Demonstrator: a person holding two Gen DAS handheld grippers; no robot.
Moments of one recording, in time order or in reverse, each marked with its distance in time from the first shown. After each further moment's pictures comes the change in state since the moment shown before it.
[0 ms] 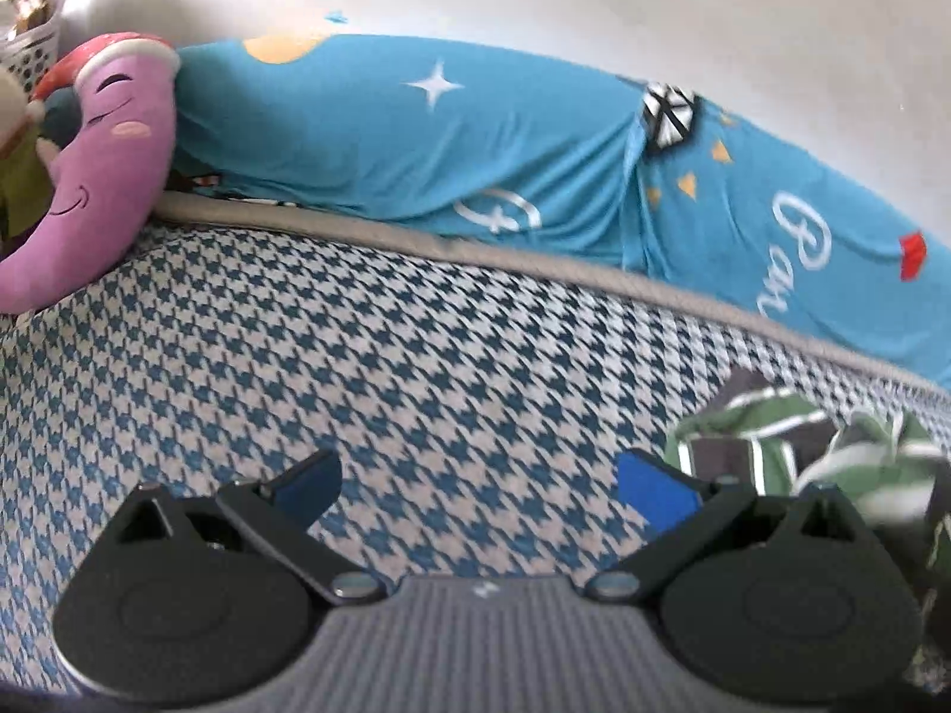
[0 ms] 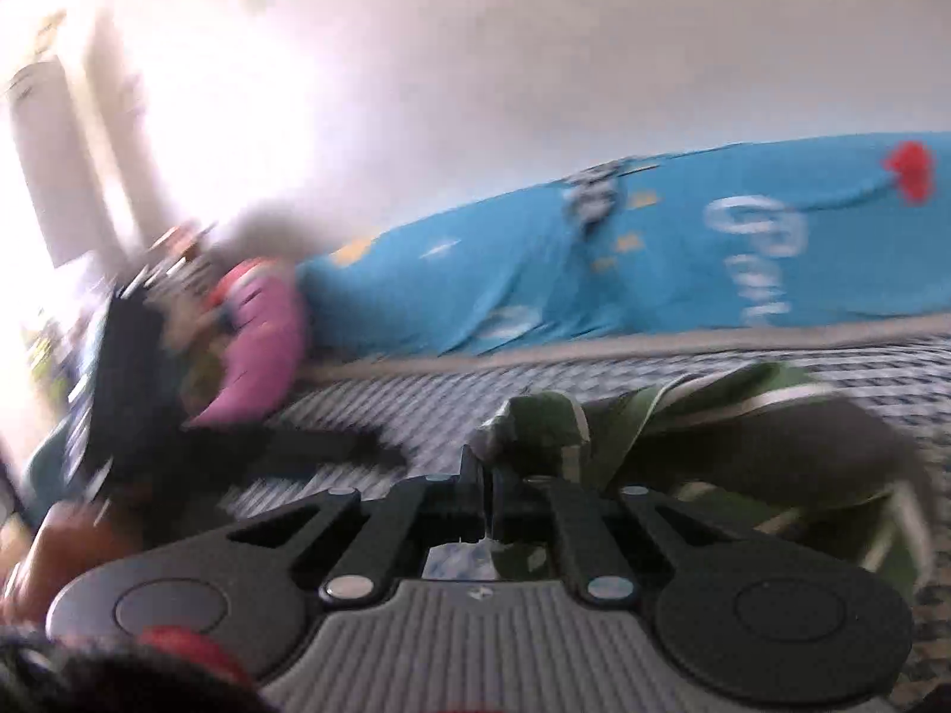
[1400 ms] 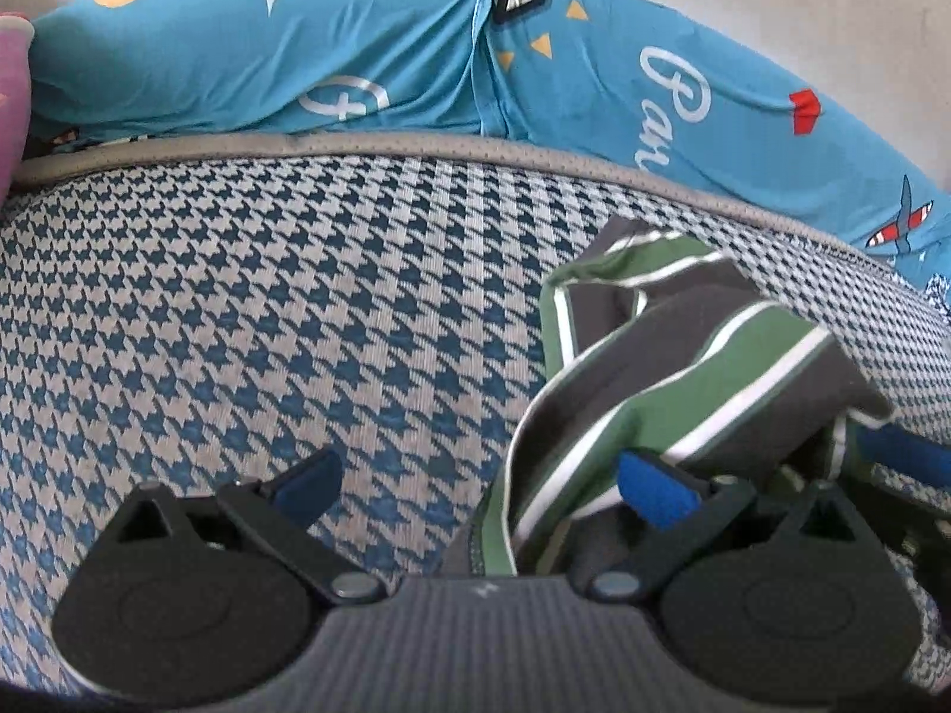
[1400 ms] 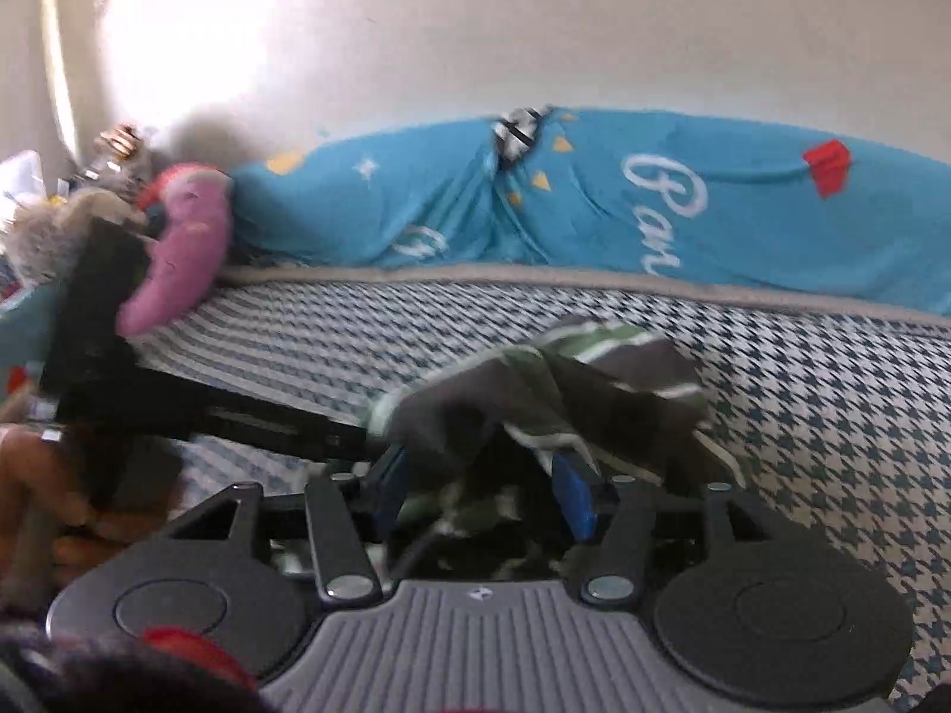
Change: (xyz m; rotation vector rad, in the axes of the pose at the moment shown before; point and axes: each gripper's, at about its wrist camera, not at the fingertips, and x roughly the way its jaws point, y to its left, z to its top) left arm 0.021 -0.034 -0.040 0.180 0.197 -0.190; right arm -0.029 -0.015 -0.012 -0.049 0.117 -0.303
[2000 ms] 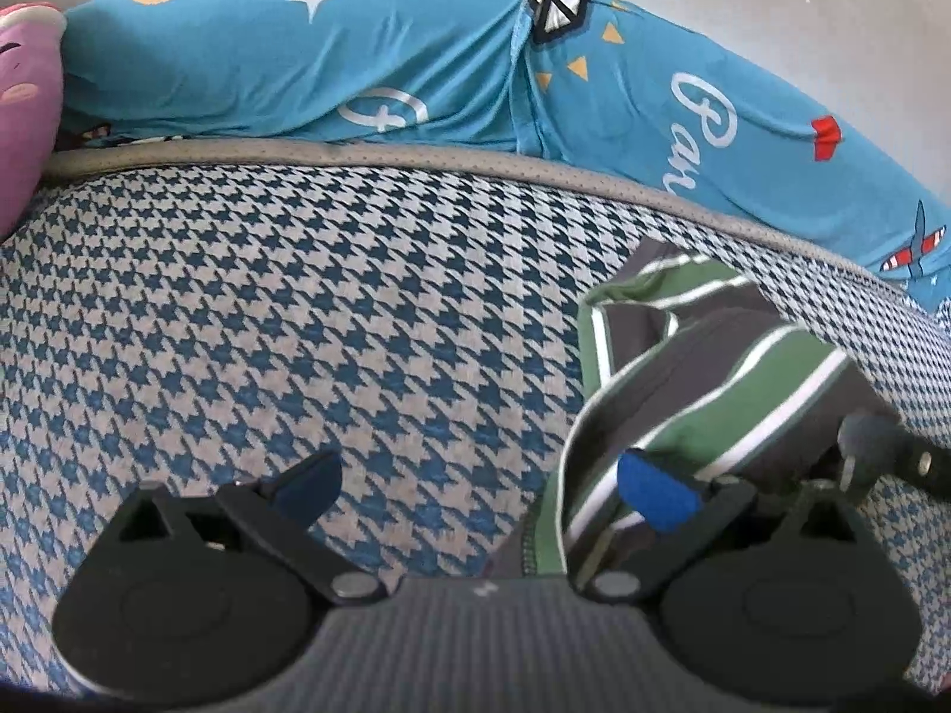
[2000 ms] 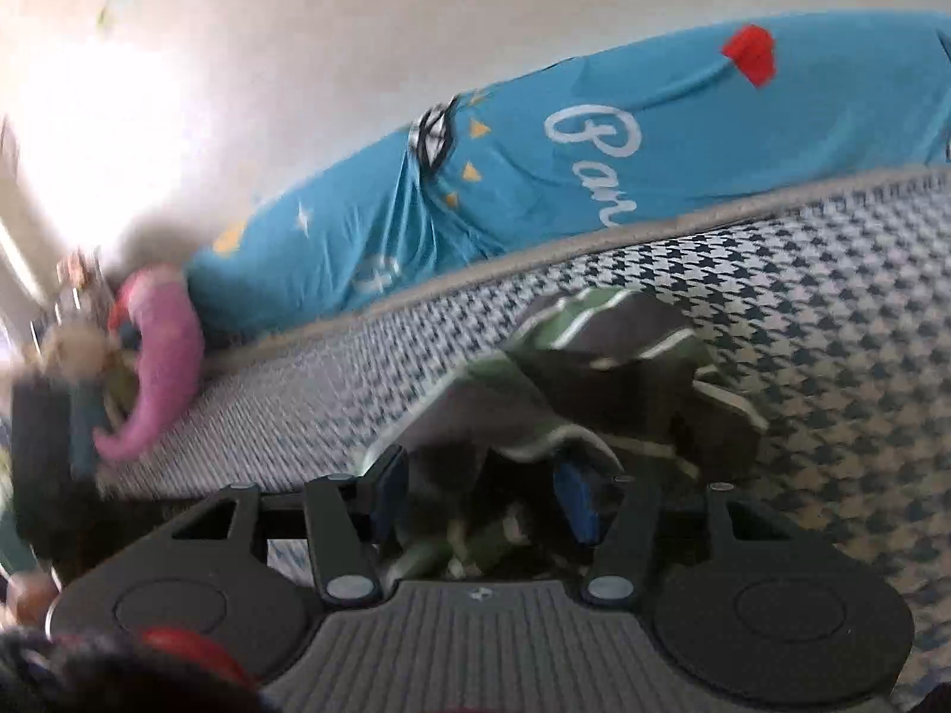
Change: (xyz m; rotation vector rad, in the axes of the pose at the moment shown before) left arm -0.018 0.020 0.005 -0.045 -0.037 0.024; right arm 0.007 -0.037 0.008 0.400 -0.034 0.115
